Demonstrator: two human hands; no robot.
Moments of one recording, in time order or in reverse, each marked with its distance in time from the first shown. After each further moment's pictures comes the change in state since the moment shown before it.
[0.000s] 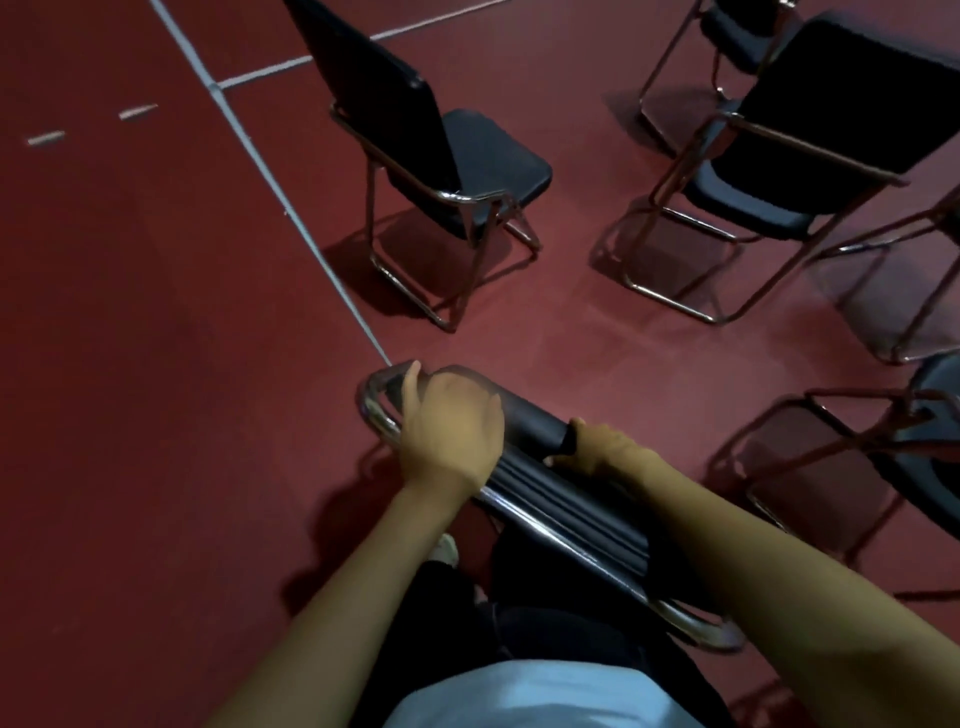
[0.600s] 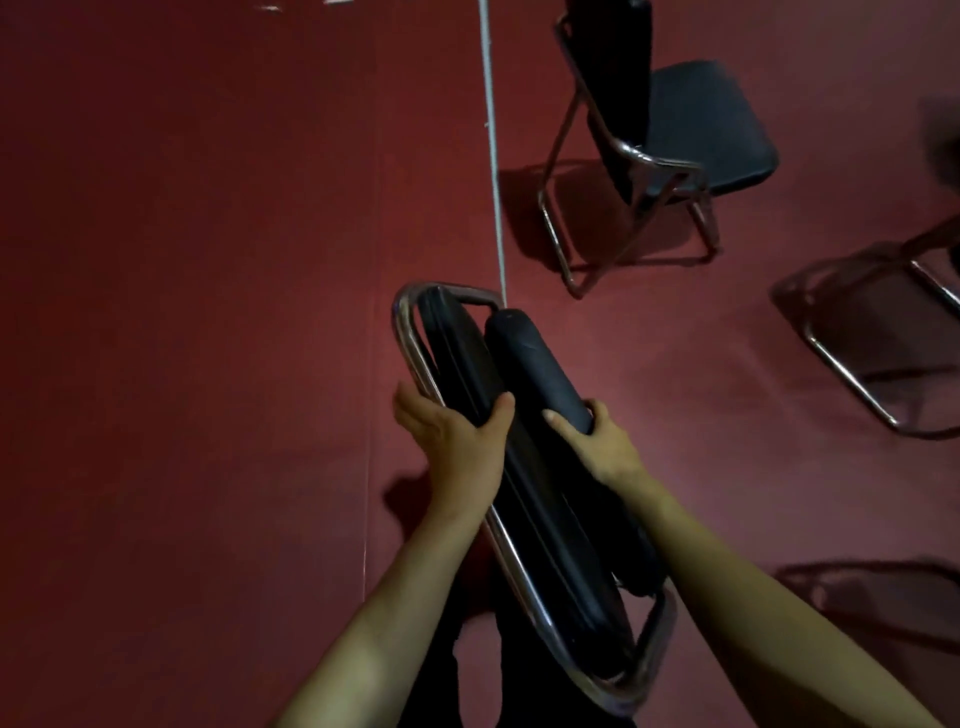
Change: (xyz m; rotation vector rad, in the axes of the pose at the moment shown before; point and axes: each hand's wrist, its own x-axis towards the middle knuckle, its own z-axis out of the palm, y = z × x) left_hand -0.034 0.108 -0.006 -0.633 0.194 -1.371; right_hand 0.027 0.024 0.011 0.437 -0.081 -0.346
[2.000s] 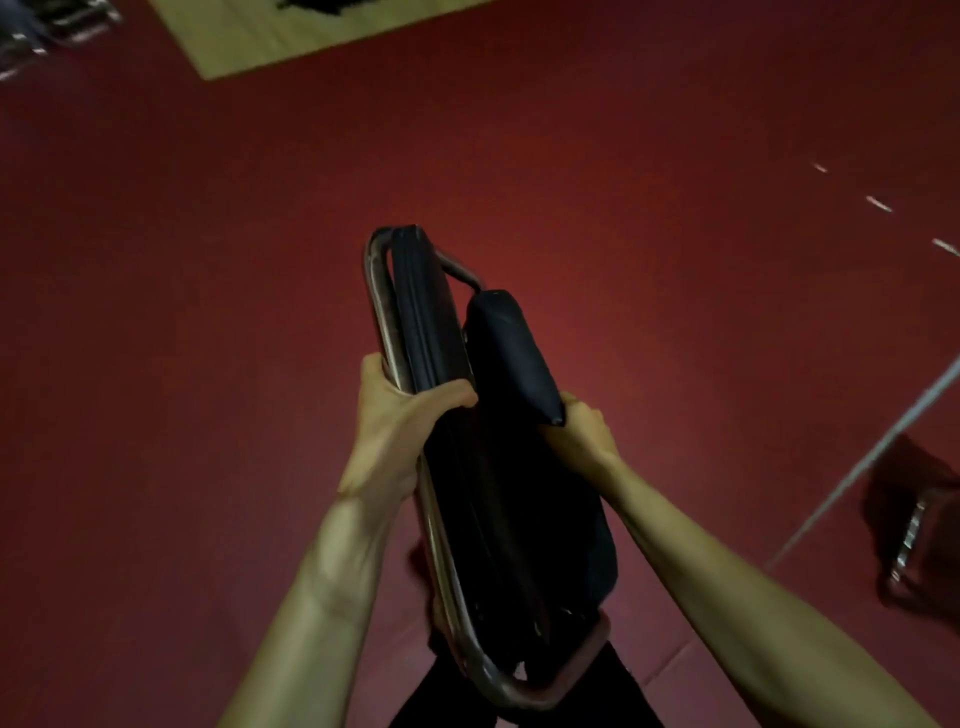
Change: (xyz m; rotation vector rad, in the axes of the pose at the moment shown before) left_hand -0.133 -0.259 -0.511 -0.893 0.745 -0.163; right_hand -0.255 -0.221 0.484 -0.811 -0.453 -0.796
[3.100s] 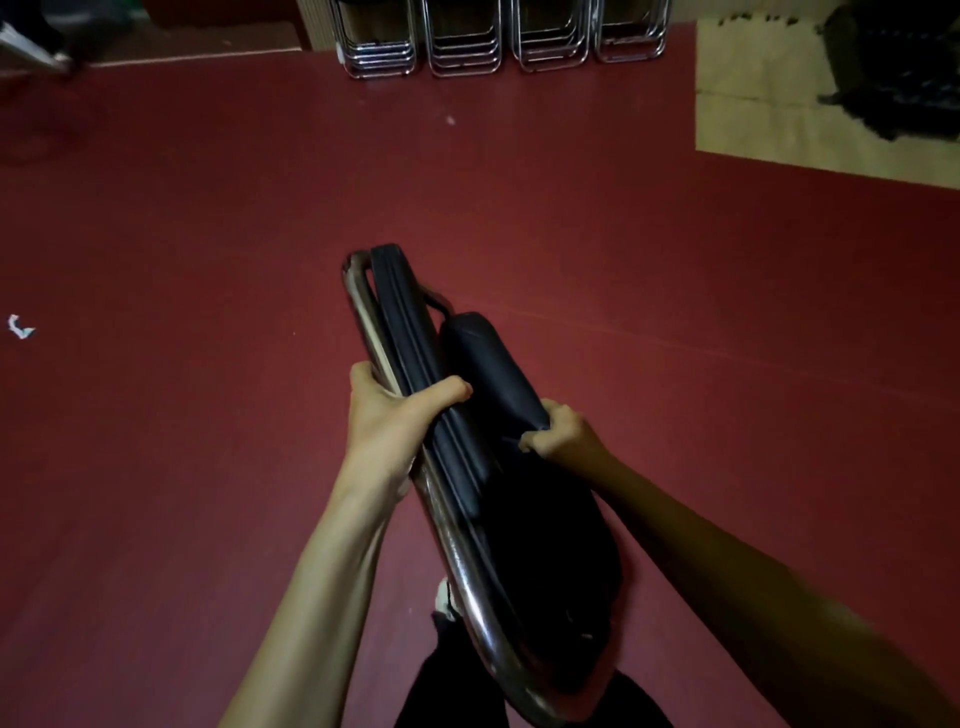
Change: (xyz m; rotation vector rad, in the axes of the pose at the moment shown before) left_hand 0.448 0.216 -0.614 -0.344 0.905 0.057; right_hand 0.309 -0.755 0.461 -0.251 -0.700 -0.551
